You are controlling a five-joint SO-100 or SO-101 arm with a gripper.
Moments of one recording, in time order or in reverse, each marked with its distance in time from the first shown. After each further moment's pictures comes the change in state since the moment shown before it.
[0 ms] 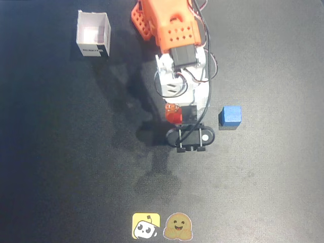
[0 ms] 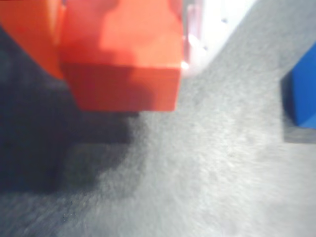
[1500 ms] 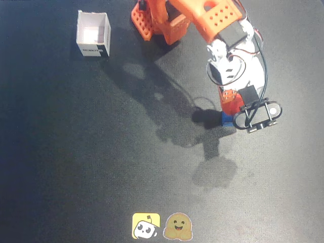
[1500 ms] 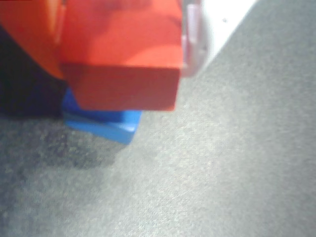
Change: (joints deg) arm -24.9 -1.1 -1.2 -7.9 10.7
